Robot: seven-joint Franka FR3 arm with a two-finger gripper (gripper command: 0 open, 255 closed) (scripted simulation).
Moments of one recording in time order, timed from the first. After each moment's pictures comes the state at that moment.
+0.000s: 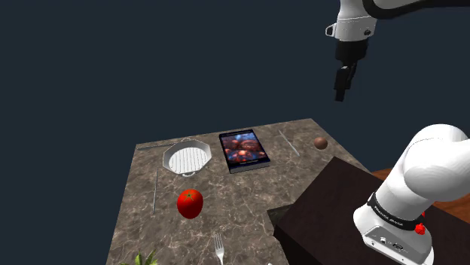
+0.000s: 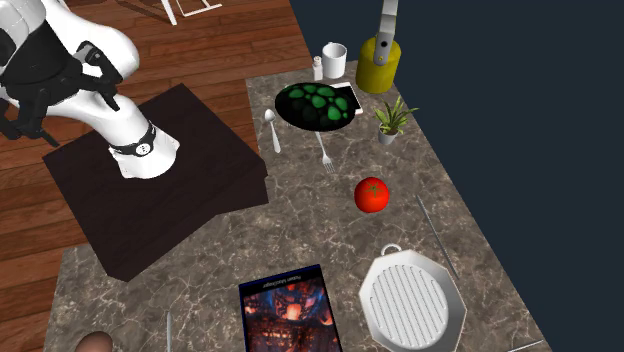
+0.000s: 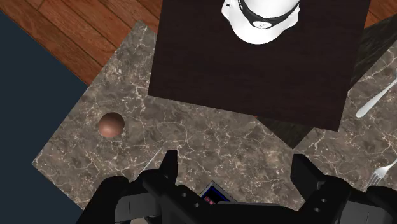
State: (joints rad) arm 0.01 -0.81 -0.03 -2.42 -0.11 1.47 -0.17
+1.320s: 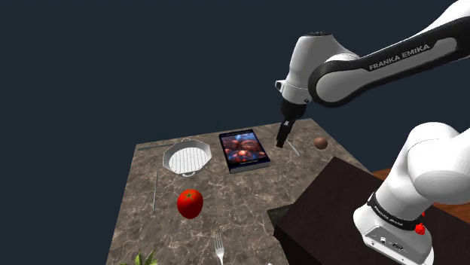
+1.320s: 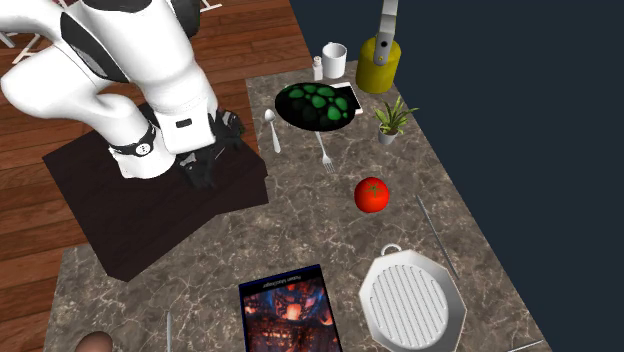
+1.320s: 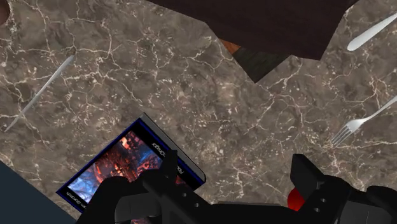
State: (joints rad) arm 0.19 -0.55 0.07 -2.72 0.08 2.25 -0.12
